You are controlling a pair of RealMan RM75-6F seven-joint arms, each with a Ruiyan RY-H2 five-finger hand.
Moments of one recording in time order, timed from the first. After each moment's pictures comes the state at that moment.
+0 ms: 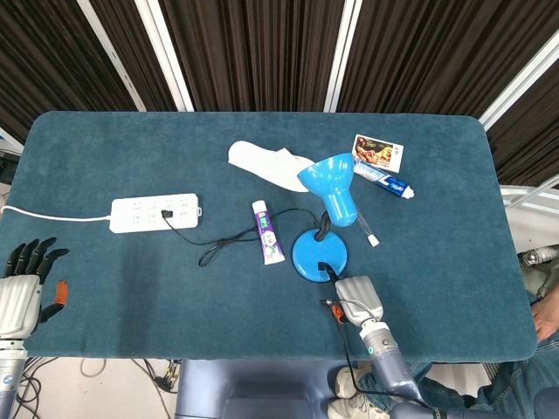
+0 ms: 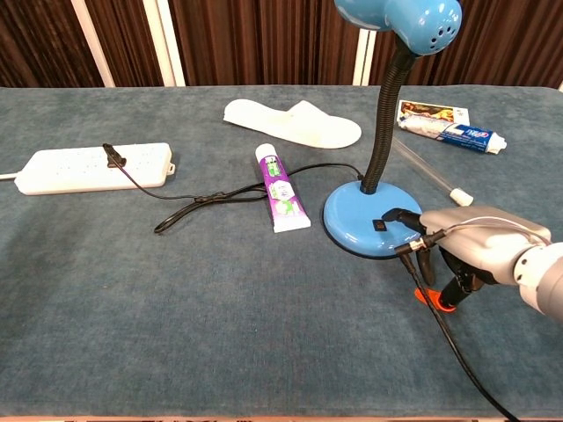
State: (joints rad) left arm -0.10 -1.17 -0.06 -1.71 1.43 1.47 0.11; right arm 0.47 -1.66 0.13 -1.72 -0.95 1.11 -0.81
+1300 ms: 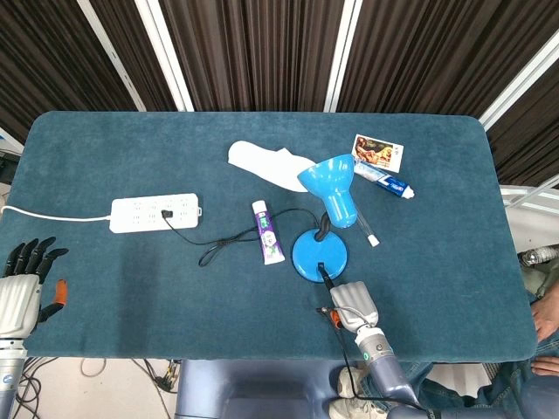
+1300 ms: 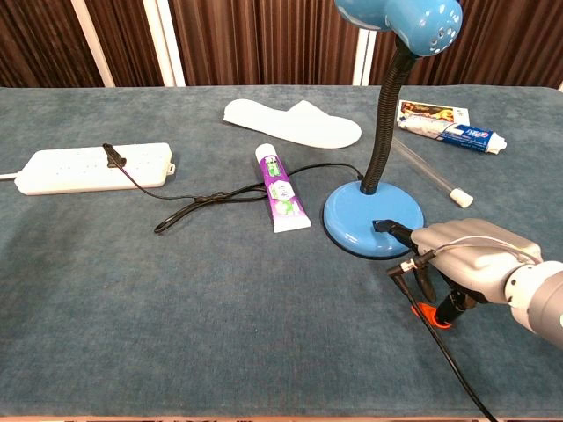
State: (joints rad) left arm -0.10 -1.17 -0.06 -1.70 1.43 1.47 0.11; right arm 0.54 -1.68 0.05 -1.73 -0.88 1.15 -0.87
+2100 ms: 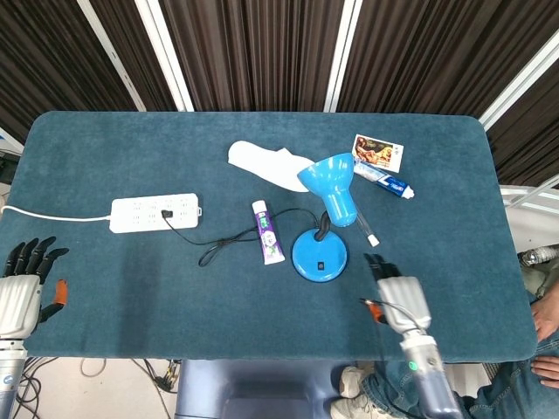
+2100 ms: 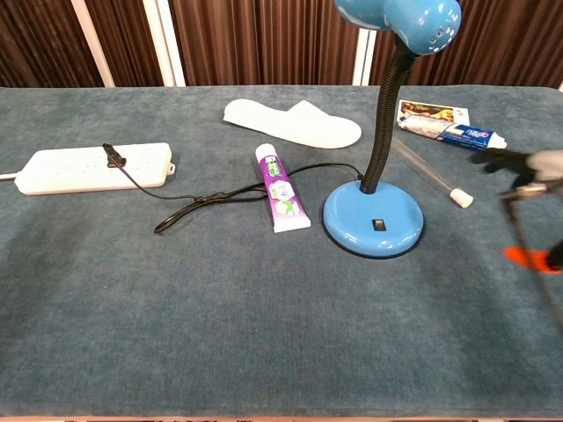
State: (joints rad) left arm -0.10 -1.18 -0.06 -1.69 1.45 1.48 0.12; right arm 0.37 -1.40 -0.01 -1.95 -1.14 1.44 -0.68
